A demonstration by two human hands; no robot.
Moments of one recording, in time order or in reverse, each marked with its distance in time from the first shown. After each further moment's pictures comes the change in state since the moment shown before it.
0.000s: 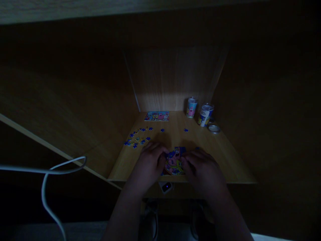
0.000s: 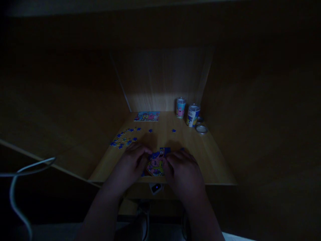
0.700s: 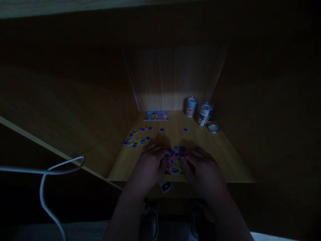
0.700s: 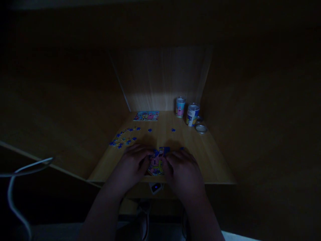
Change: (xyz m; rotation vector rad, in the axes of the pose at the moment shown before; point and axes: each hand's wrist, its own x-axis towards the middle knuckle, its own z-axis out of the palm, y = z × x) left_hand 0.000 0.006 0.000 0.107 -0.082 0.044; right_hand 0.000 -0.002 -0.002 -0.013 -0.014 0.020
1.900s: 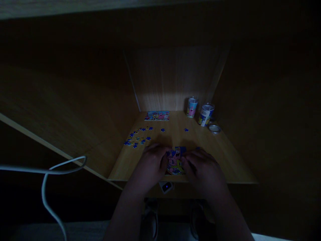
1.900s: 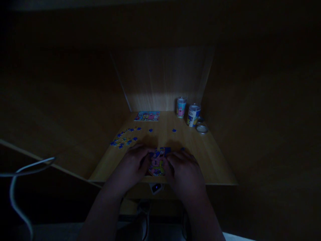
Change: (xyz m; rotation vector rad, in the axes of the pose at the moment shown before) left_hand 0.000 -0.001 0.003 -0.055 0.017 -0.059; right_hand 0.000 0.003 0.001 0.002 -0.002 -0.015
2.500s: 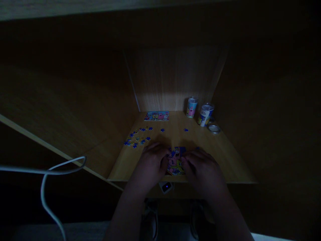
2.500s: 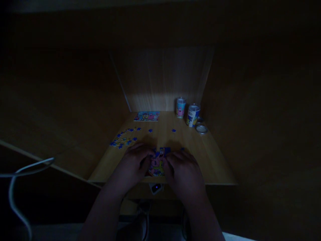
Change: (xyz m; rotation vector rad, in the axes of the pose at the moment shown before) left_hand 0.002 0.002 -0.002 -0.003 -0.008 0.047; right_hand 0.001 -0.002 -0.001 -0.007 0.007 0.004
